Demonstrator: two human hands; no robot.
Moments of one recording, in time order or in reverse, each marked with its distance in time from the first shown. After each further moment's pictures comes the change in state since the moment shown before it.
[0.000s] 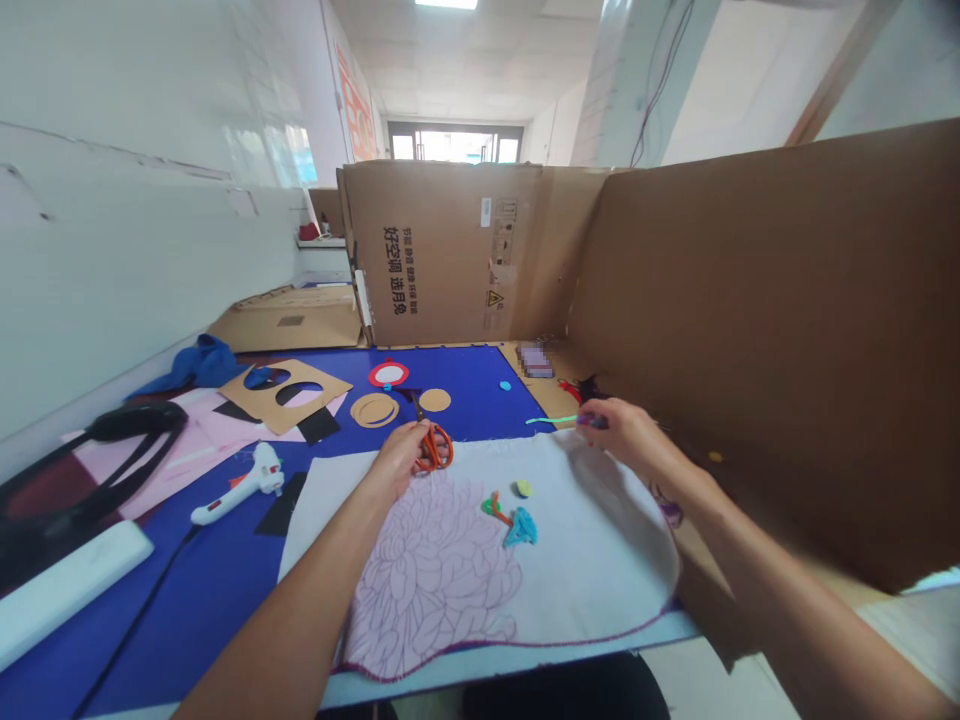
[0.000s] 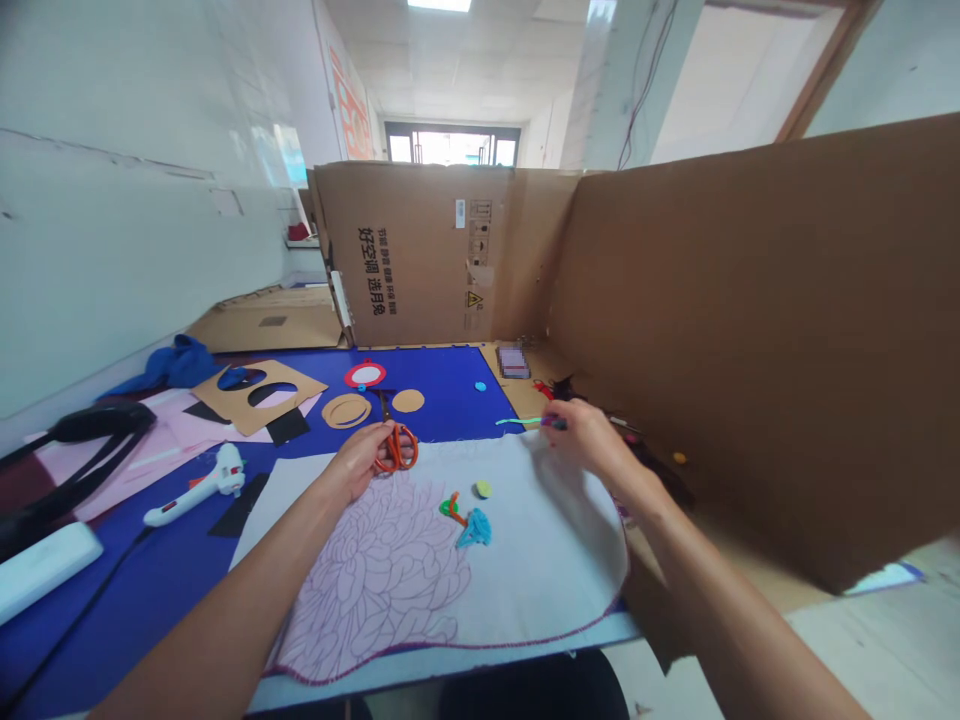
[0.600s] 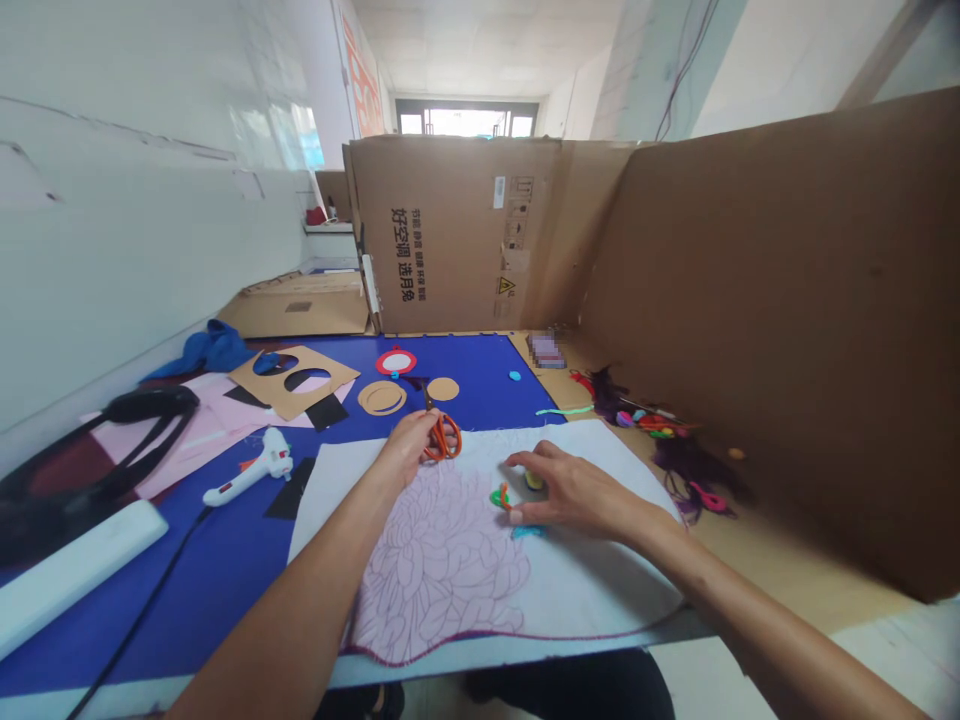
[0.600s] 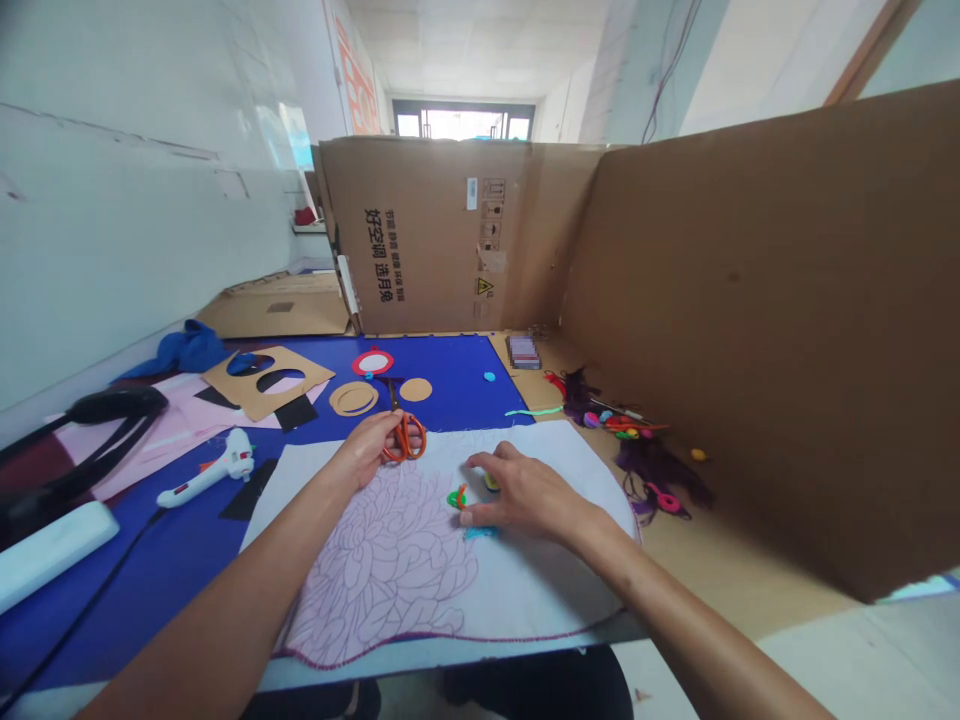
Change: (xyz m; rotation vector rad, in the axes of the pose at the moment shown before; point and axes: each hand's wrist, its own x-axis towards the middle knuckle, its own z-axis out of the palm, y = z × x) left_hand 0.007 -0.007 -0.001 -0.004 -0.030 0.018; right_hand -0.051 -0.113 0.022 0.157 -0.477 -0.190
